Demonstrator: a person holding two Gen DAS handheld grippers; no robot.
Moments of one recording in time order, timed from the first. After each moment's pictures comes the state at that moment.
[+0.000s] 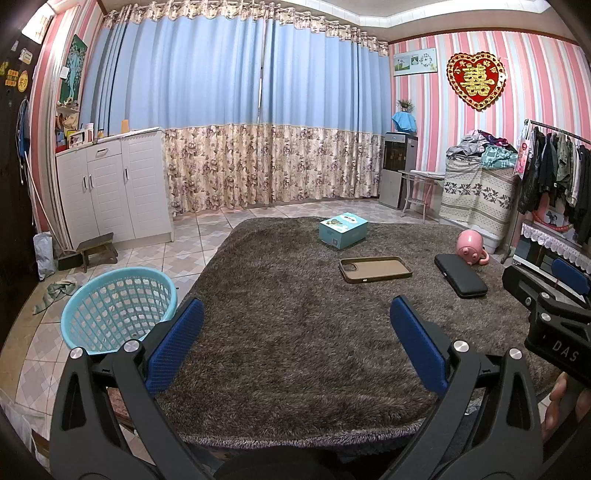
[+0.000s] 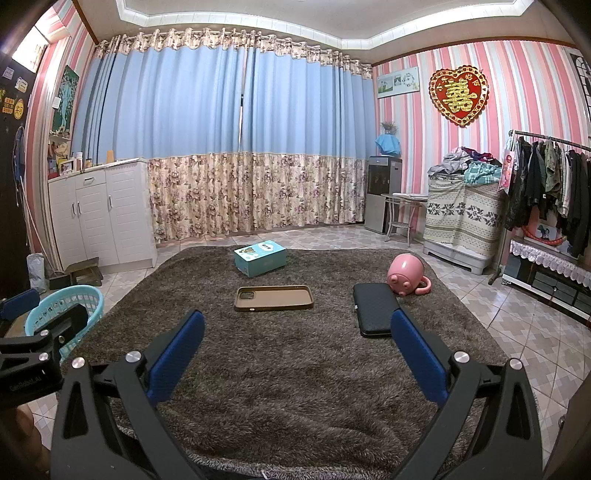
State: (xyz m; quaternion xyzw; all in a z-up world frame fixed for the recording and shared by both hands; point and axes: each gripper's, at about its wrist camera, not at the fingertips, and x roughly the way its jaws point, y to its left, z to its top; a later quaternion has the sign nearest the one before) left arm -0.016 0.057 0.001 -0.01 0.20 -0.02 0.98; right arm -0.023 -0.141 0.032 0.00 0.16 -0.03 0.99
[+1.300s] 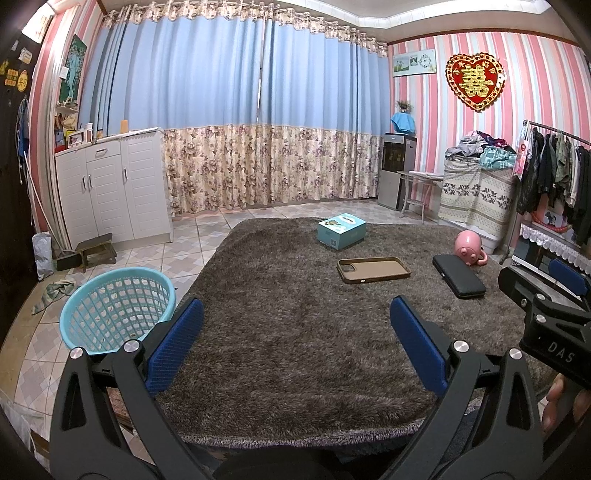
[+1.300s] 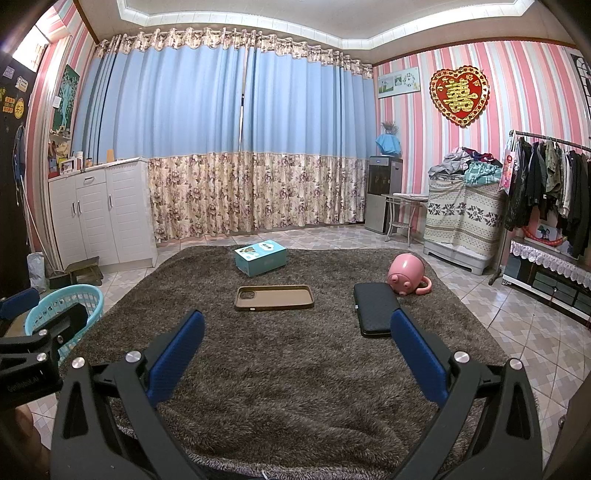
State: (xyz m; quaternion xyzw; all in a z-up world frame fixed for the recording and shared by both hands) left arm -0.015 0.060 0.006 -0.01 0.20 -0.02 0.98; right arm -0.023 -0.140 0.031 0.00 0.16 -0.03 0.99
